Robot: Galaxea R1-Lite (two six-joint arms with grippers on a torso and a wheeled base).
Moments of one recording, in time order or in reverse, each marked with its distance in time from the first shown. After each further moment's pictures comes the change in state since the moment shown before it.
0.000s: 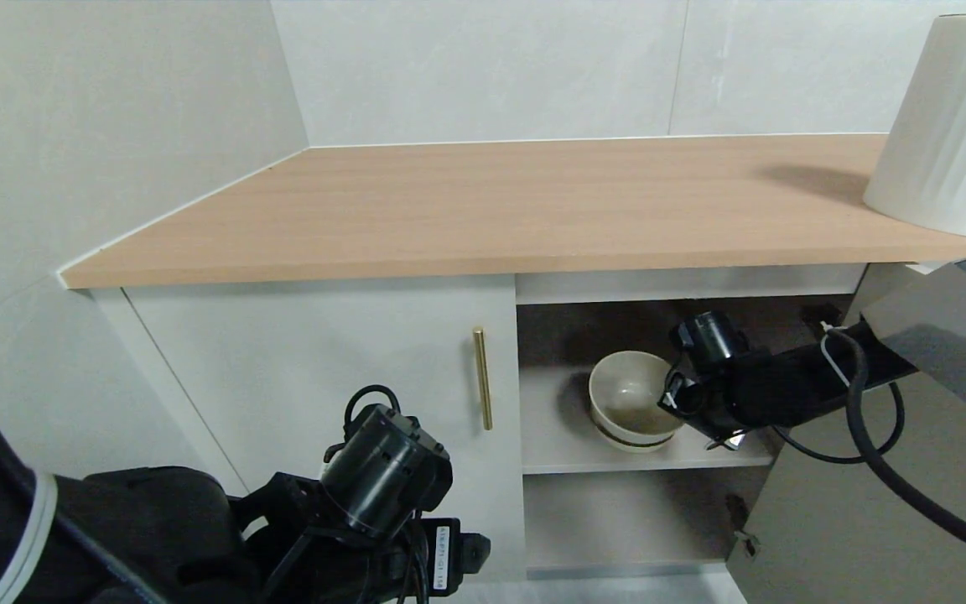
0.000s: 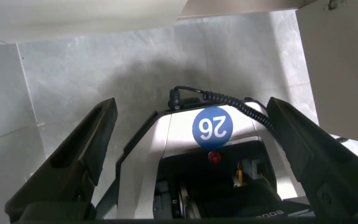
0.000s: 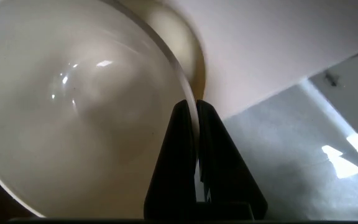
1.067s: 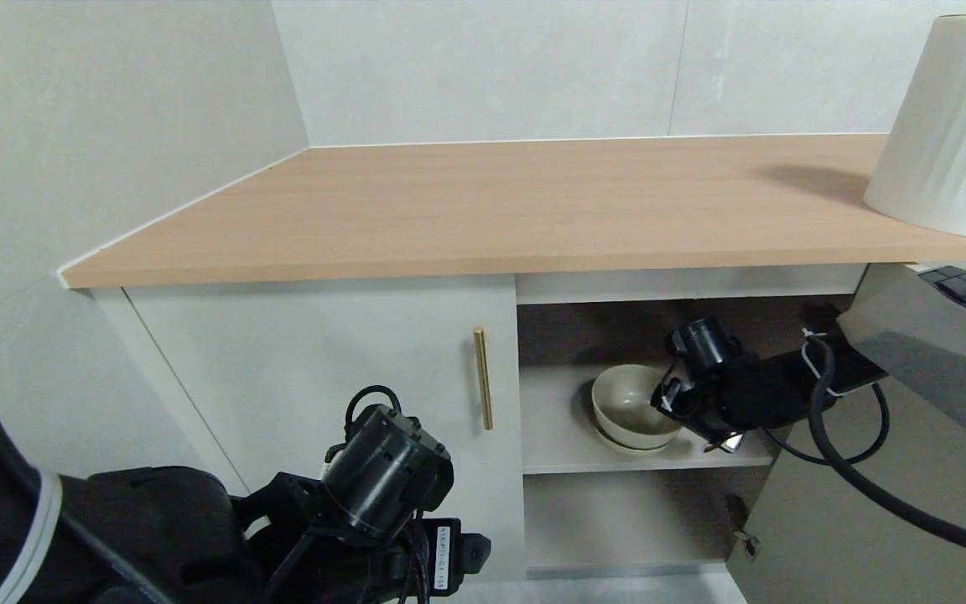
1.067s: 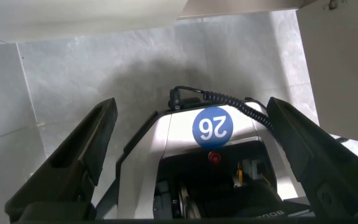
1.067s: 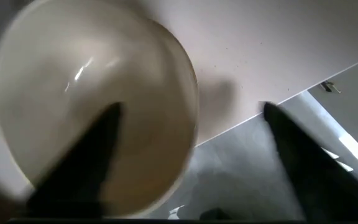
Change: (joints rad) left arm 0.000 0.004 0.000 -0.001 0.000 0.000; right arm -0.014 0.061 -0.039 0.000 -0.026 0.000
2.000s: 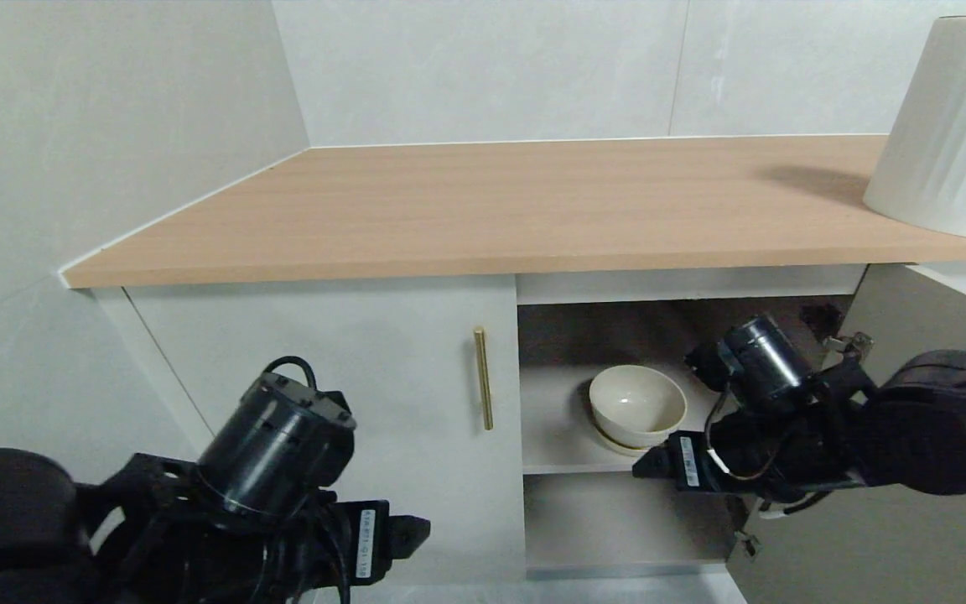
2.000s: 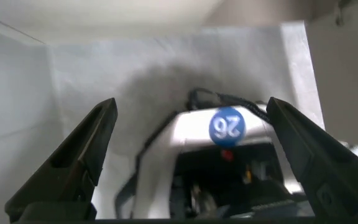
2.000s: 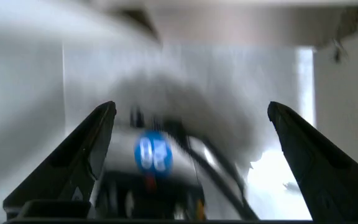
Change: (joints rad) left arm 0.086 -0.220 0.010 0.167 0.036 0.059; right arm 0.231 -0.502 0.339 0.208 0.210 -0.375
